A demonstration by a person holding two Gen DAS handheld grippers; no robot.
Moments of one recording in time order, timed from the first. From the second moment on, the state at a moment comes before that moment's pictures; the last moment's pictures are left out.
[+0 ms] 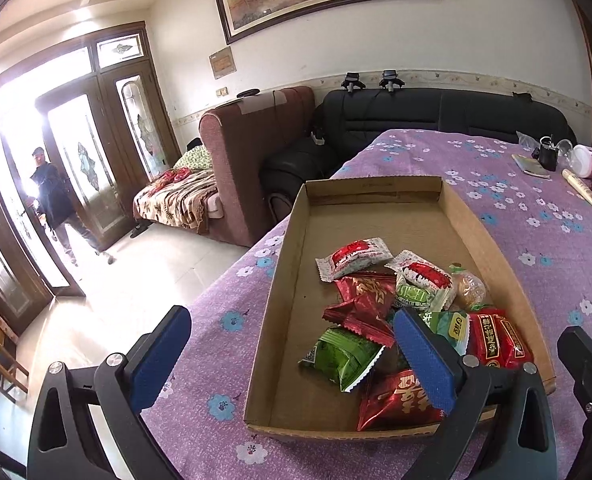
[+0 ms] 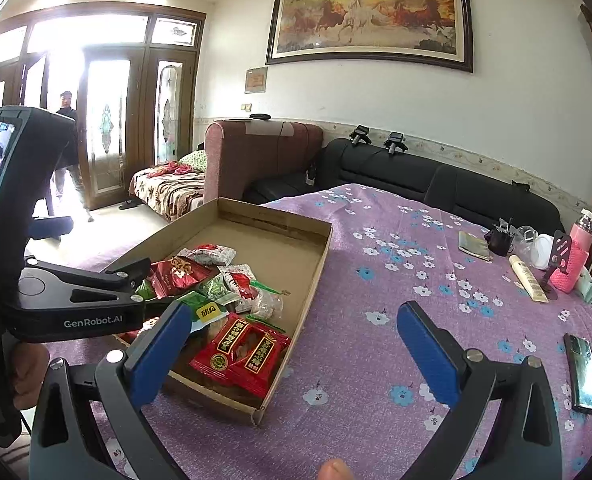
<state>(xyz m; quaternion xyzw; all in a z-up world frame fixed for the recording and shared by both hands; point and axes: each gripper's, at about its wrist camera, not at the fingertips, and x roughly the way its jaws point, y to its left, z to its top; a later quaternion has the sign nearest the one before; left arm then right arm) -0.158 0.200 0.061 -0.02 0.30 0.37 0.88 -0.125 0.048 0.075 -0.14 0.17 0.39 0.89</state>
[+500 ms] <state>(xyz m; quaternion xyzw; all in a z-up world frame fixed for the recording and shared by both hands) -0.159 0.200 0.057 -0.02 0.31 0.36 0.88 -0.112 0.046 0.071 -0.15 0.19 0.34 0.91</state>
